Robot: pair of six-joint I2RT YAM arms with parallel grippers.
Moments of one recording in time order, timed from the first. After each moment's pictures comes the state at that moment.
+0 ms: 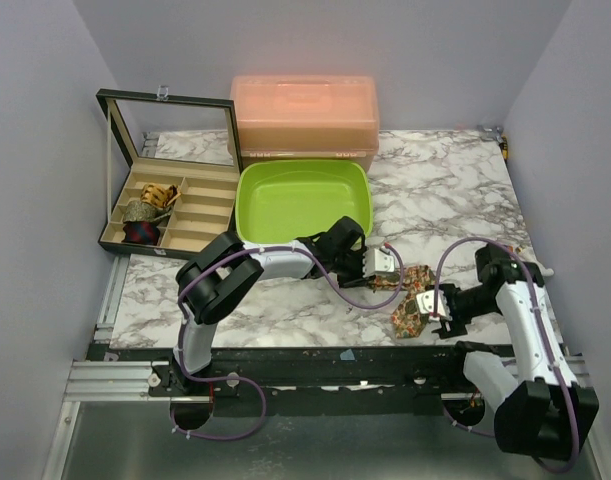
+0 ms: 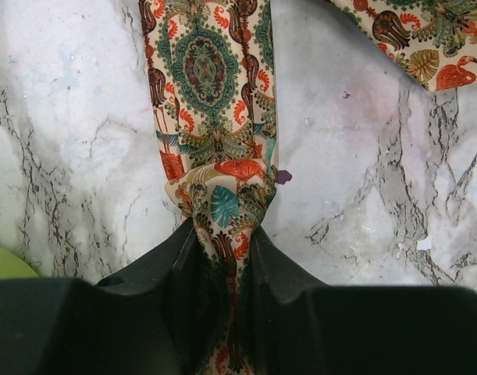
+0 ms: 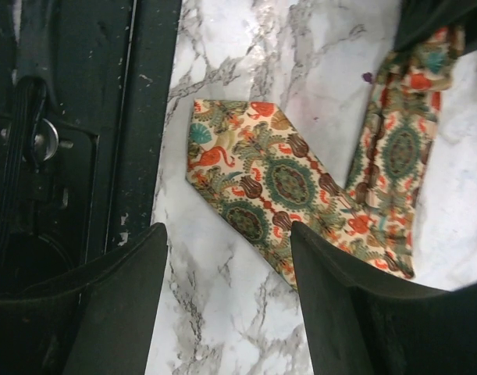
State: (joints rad) left arm -0.91 1.97 1.17 -0.02 0.46 0.56; right arm -0.15 0.94 0.68 -1.41 -0.69 -2.03
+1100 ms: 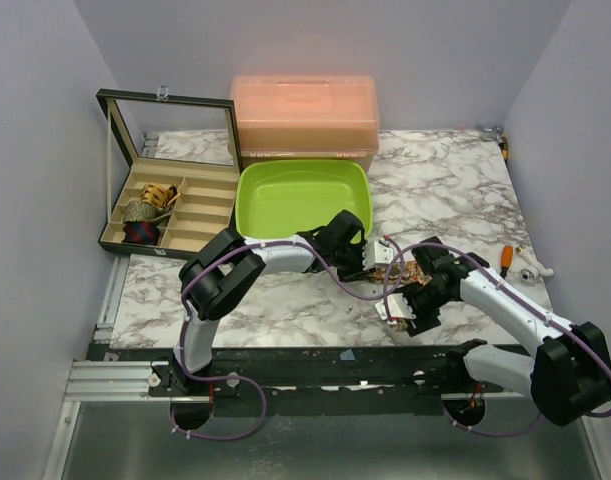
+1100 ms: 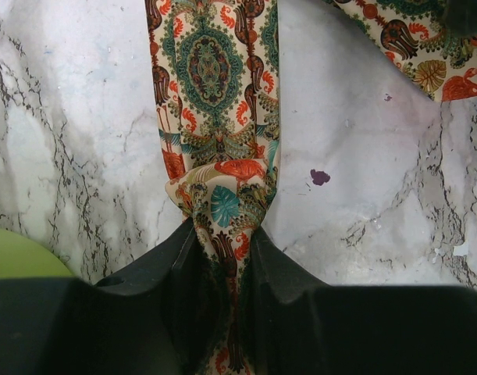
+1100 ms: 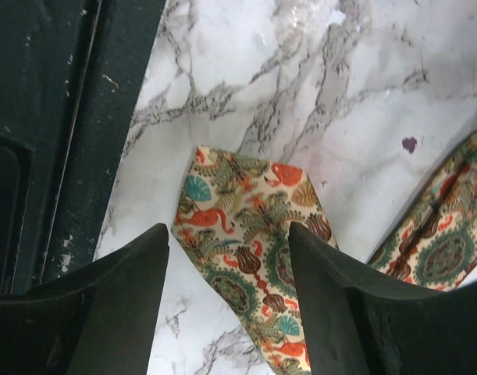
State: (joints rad) left arm -0.88 2.00 1.22 -0.05 0.46 0.56; right arm 0.37 1.13 0.62 -0.98 -0.47 -1.61
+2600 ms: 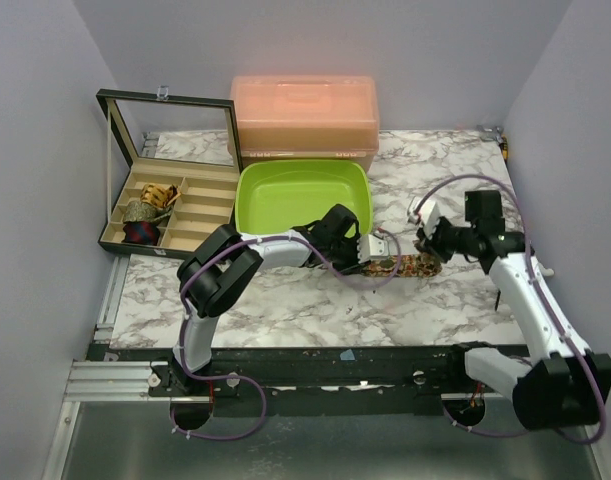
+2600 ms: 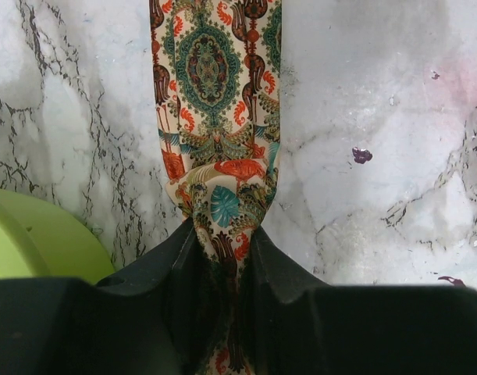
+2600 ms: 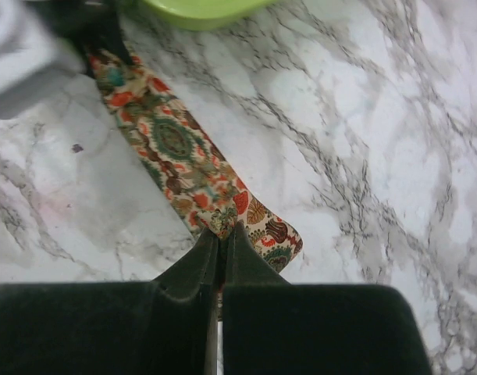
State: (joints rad) left arm -0.84 2.00 1.23 -0.07 0.46 0.57; right arm 0.06 1.10 0.90 -0.70 -0.55 -0.90
